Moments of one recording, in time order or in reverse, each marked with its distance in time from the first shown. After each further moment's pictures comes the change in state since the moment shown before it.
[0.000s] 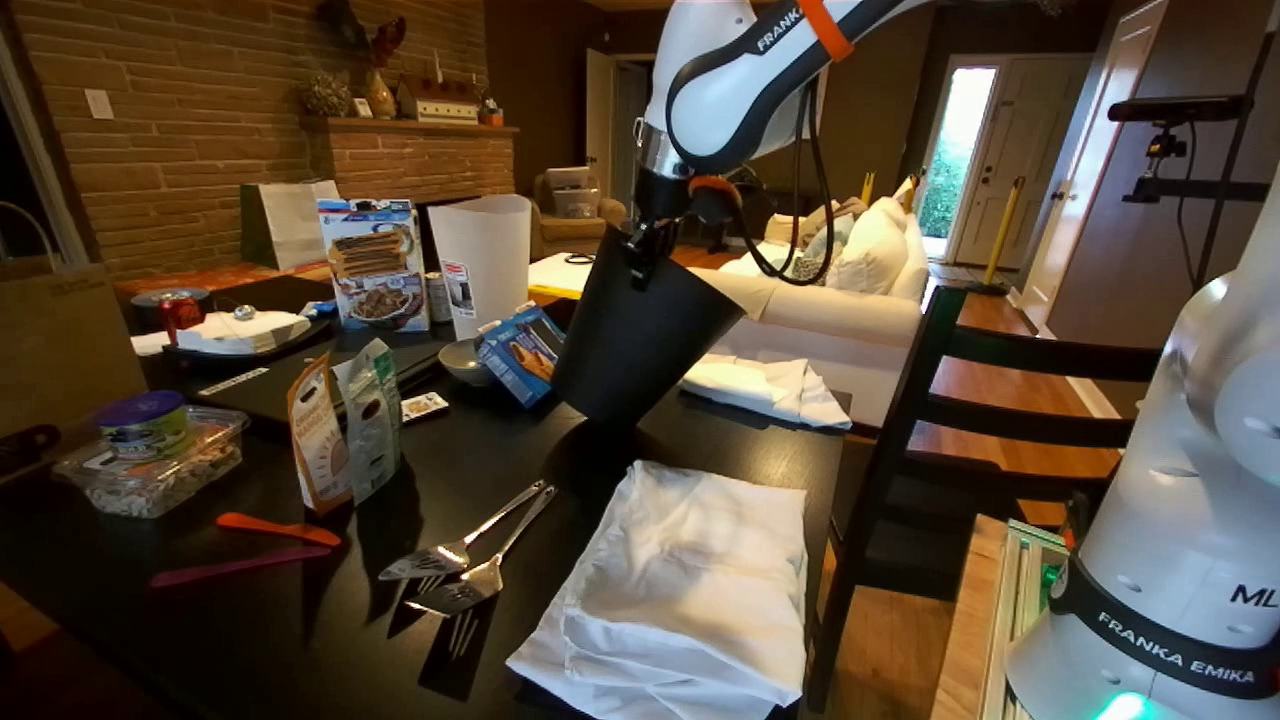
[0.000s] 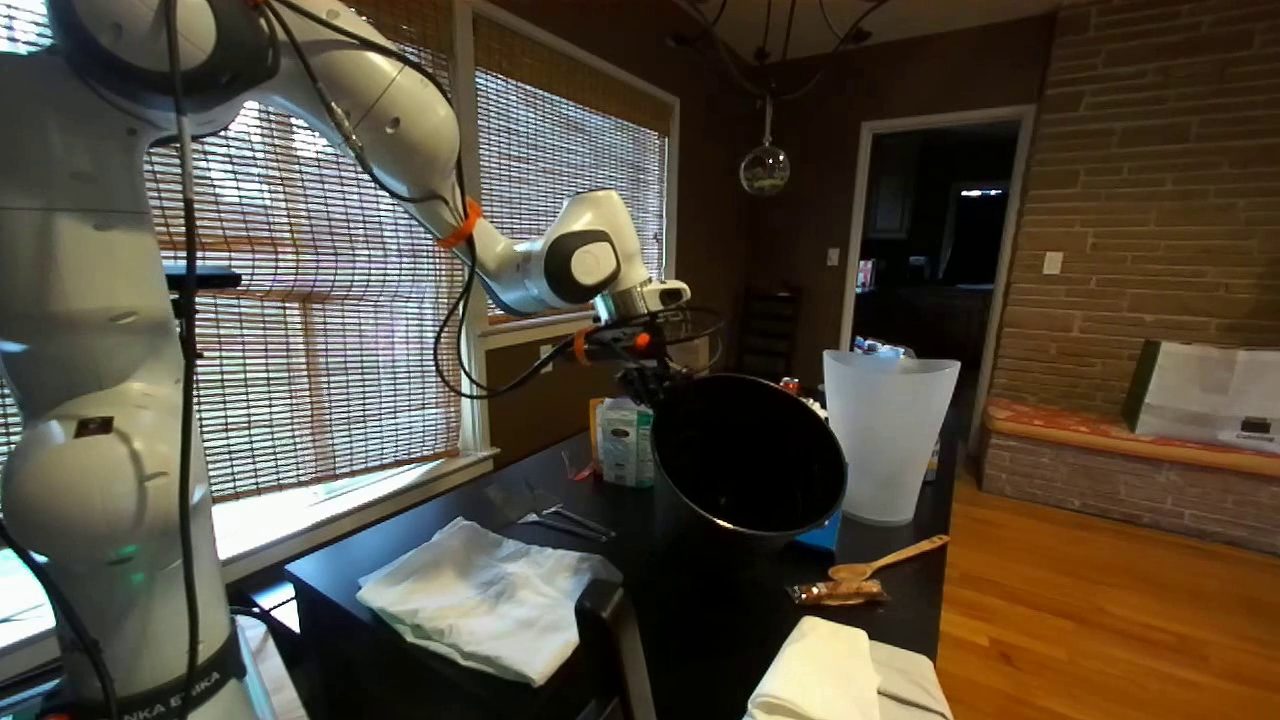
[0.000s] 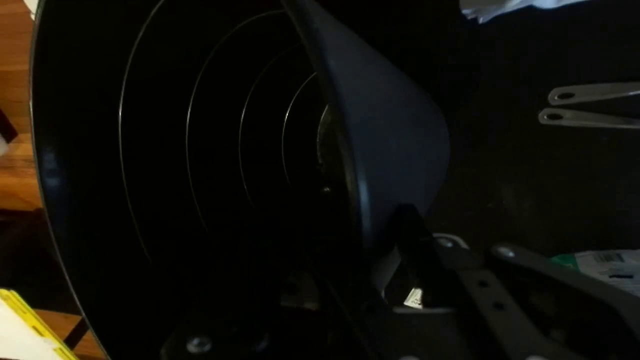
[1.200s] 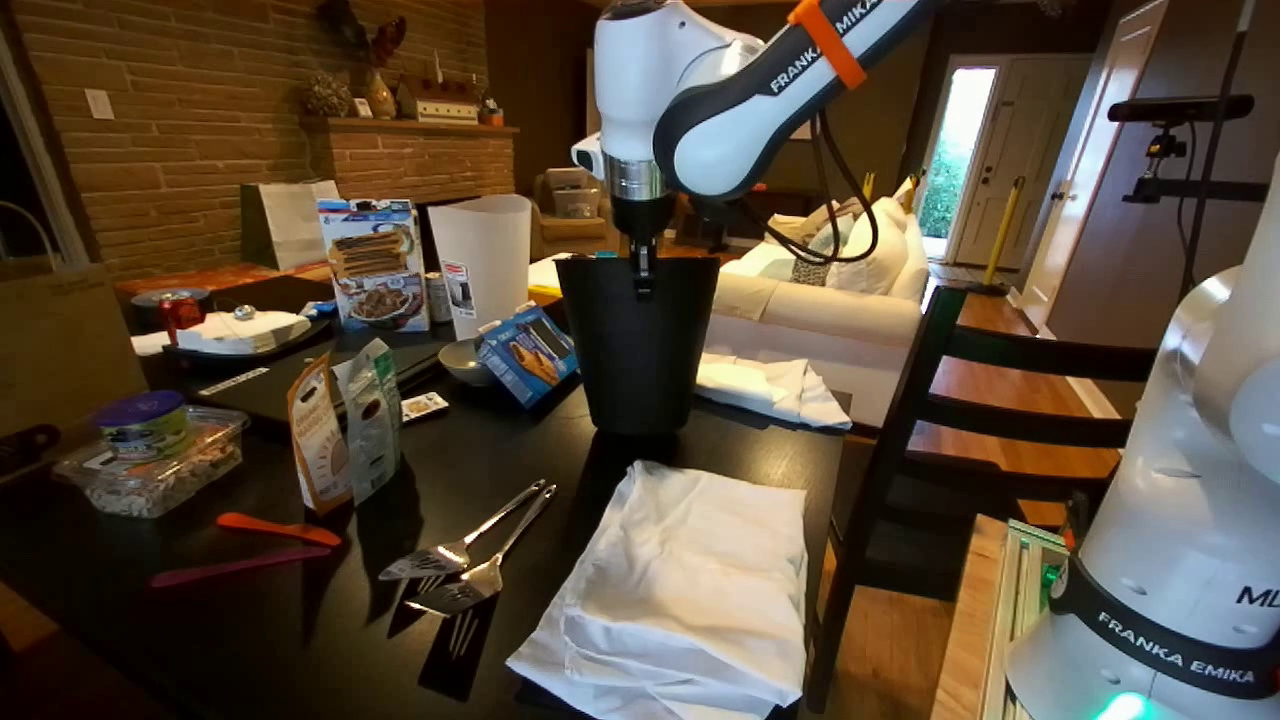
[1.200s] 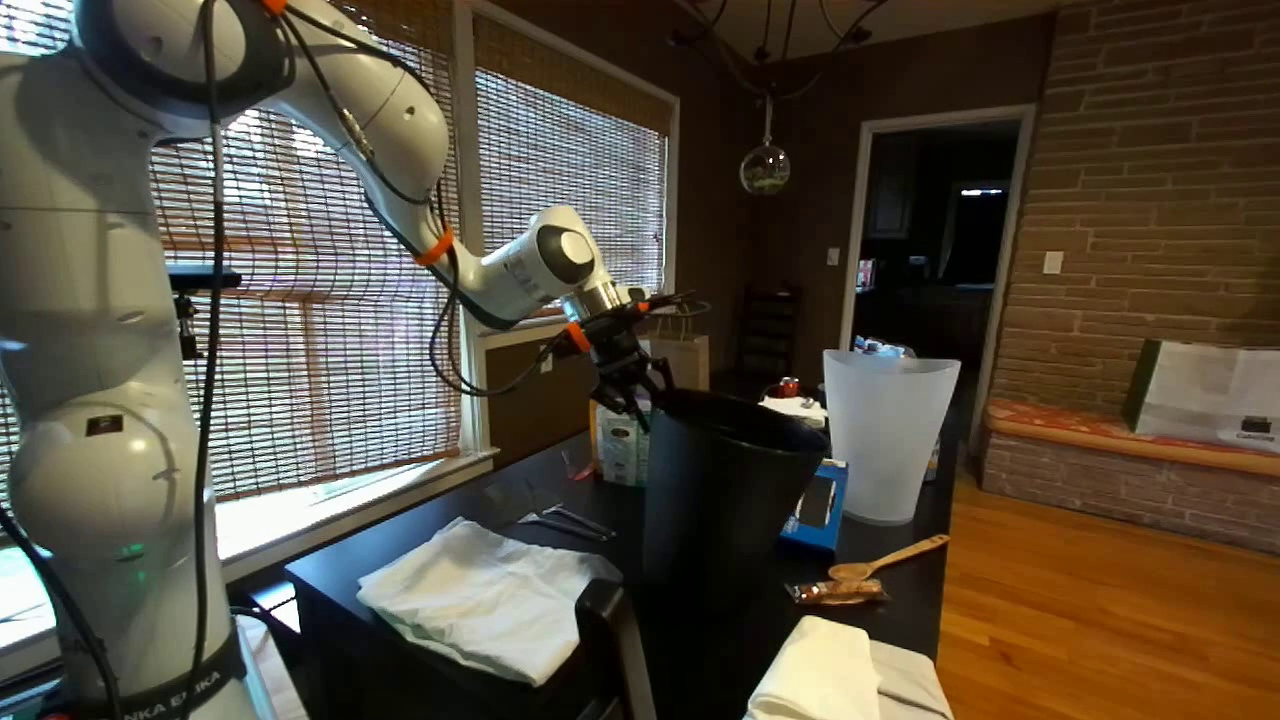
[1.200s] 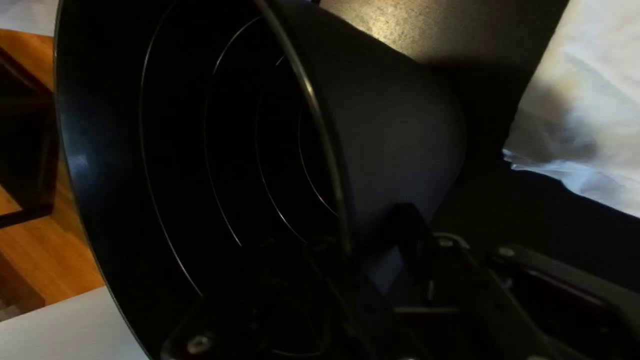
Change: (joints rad) arm 0.054 0.014 0.076 0.027 -0.413 -0.193 -0.139
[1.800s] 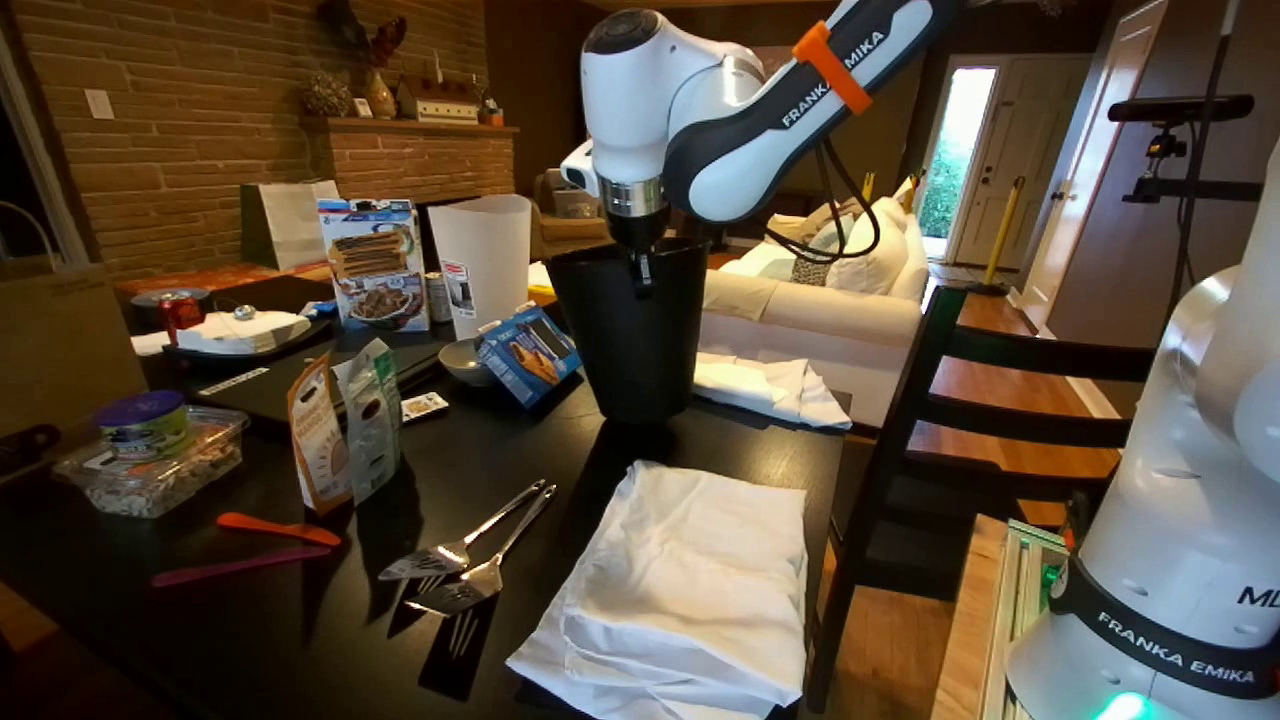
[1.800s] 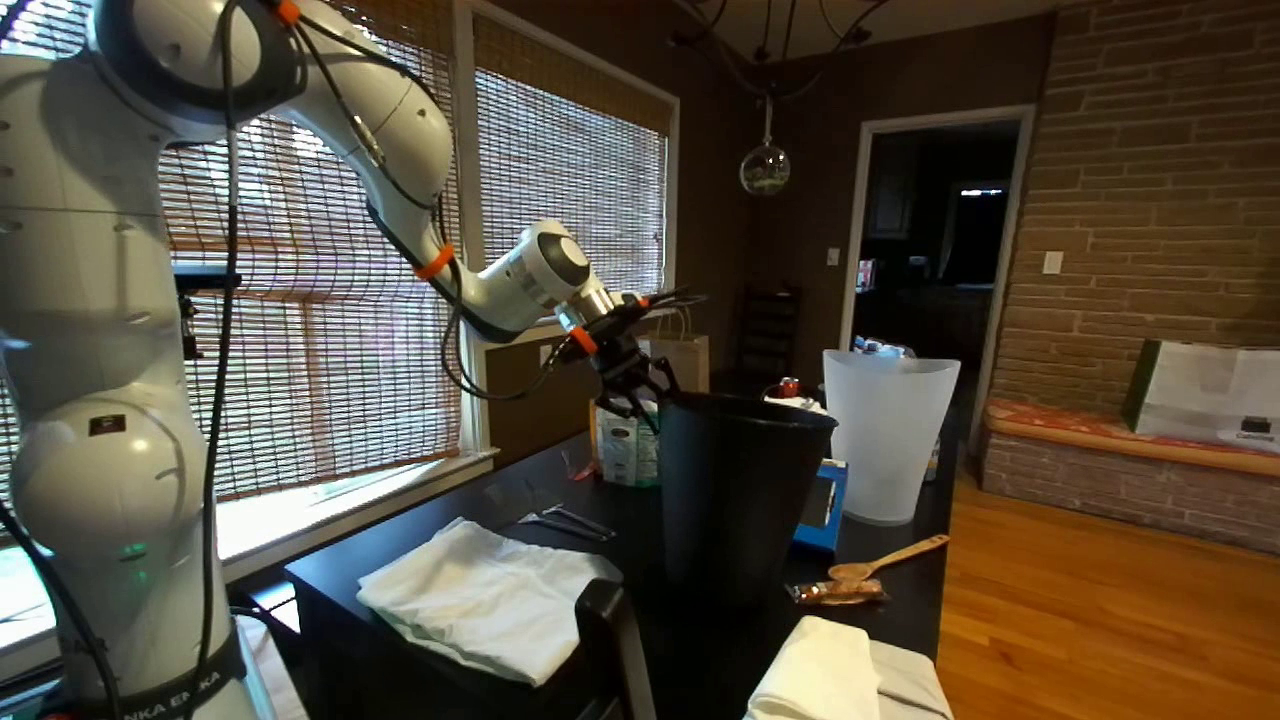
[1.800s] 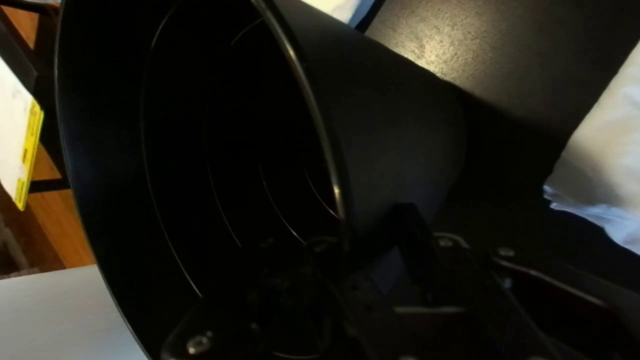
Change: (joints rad) arm 0.013 0.024 0.004 -0.001 -0.199 0.000 0.044
